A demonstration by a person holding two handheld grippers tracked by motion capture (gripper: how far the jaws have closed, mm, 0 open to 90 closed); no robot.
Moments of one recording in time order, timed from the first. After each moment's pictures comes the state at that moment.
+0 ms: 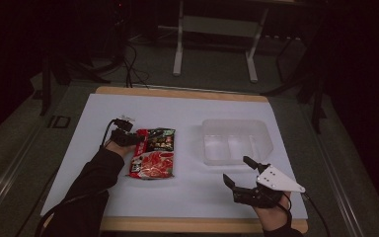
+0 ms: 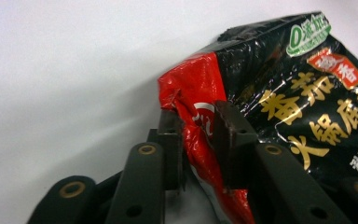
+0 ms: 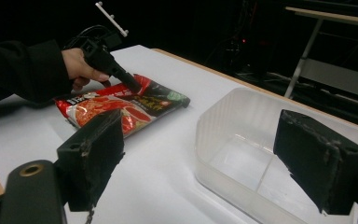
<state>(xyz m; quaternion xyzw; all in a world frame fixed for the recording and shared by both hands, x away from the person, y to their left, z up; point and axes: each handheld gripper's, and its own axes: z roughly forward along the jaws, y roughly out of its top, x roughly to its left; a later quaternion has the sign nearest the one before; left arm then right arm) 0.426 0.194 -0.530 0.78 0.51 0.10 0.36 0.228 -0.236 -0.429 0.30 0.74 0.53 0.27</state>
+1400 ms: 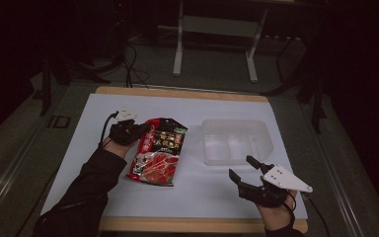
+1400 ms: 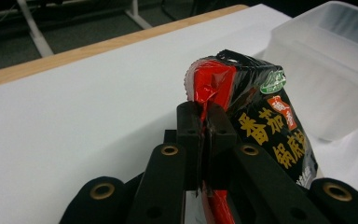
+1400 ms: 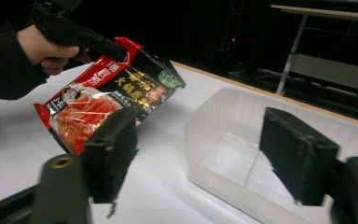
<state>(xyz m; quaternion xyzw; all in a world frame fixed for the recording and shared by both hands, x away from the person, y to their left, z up) 0.375 0.171 -0.450 0.77 0.40 0.18 0.47 0.227 -0.246 -0.423 0.34 0.73 0.54 0.27</state>
